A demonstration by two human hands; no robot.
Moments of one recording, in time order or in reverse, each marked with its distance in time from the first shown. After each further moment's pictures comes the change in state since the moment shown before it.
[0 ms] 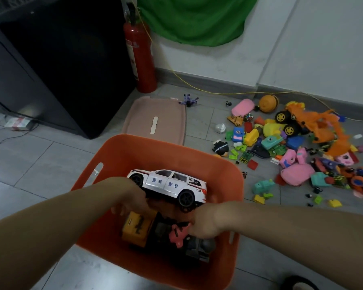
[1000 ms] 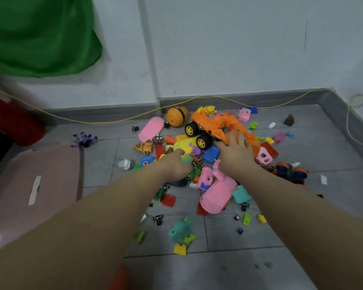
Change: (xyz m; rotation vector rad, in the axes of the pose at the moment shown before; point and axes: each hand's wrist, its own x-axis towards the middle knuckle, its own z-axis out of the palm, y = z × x) left_hand 0.084 0.403 -0.143 -0.130 0.510 0.498; right_hand -0.013 0.428 -0.030 0.227 0.931 0.695
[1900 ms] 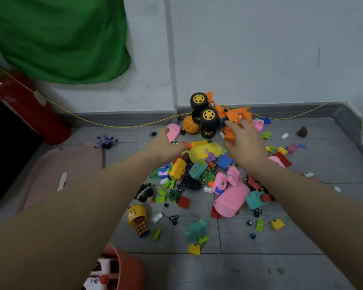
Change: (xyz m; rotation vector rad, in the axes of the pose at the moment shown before) left_hand -0.040 -0.028 -0.059 -0.410 0.311 -0.006; right_hand 0.004 -0.015 -0.045 0.299 0.447 -0.141
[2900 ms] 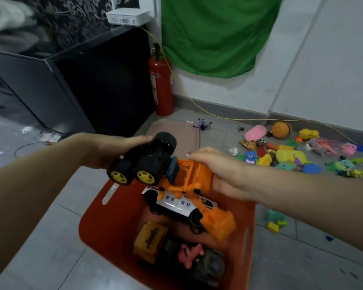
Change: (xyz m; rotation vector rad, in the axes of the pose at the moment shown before) left_hand -0.232 -0.282 -0.288 -0.297 -0.207 -0.453; right_hand -0.168 -0.385 -0.088 1.243 -1.073 0.361
